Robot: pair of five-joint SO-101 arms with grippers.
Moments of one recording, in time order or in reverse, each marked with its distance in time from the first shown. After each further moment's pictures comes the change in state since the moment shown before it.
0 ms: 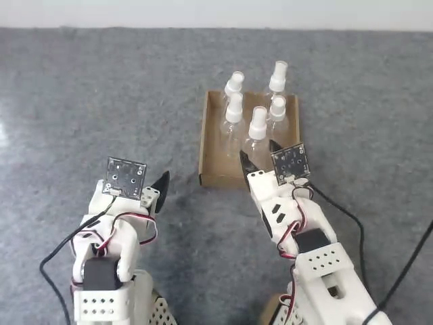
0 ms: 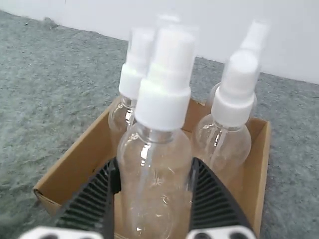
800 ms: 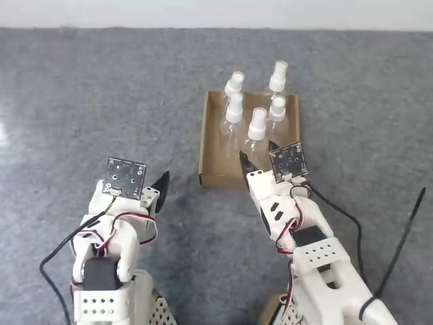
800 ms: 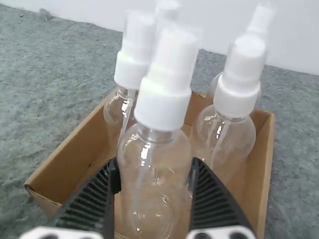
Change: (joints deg) left arm 0.0 0.0 0.0 0.0 0.0; right arm 0.4 7.8 0.0 -6.4 0.0
